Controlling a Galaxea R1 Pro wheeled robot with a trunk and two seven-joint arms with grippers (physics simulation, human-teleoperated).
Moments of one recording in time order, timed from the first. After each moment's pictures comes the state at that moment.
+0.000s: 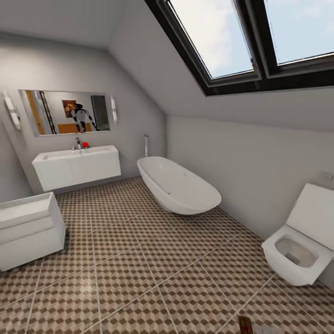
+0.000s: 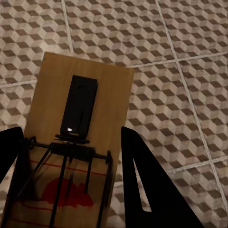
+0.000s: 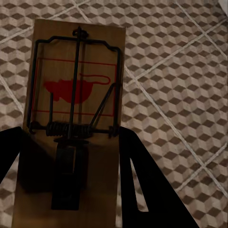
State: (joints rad) left arm -0.35 0.03 0.01 0.08 0.32 -0.50 -0.05; right arm -0.42 -0.12 0.17 0.03 -0.23 -0.35 -0.03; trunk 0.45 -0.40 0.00
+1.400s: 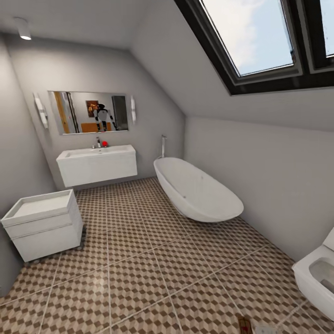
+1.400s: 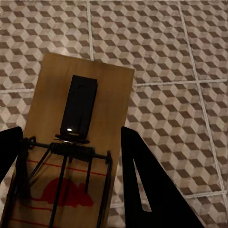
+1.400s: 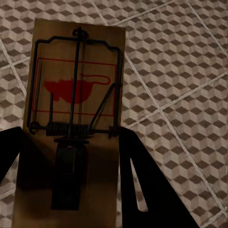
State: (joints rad) left arm -0.35 0.03 0.01 0.08 0.32 -0.50 -0.05; right arm -0.42 -0.12 0.17 0.03 -0.23 -0.35 -0.03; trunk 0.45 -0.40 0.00
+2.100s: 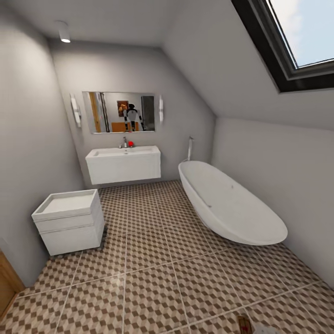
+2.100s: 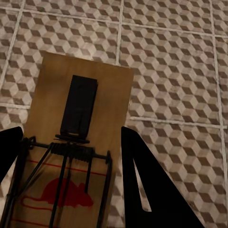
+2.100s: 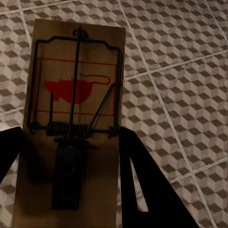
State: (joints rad) left arm -0.35 0.03 0.01 0.08 0.32 -0.50 -0.05; right arm -0.42 -0.12 0.17 0.03 -0.23 -0.35 -0.03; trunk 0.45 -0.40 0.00
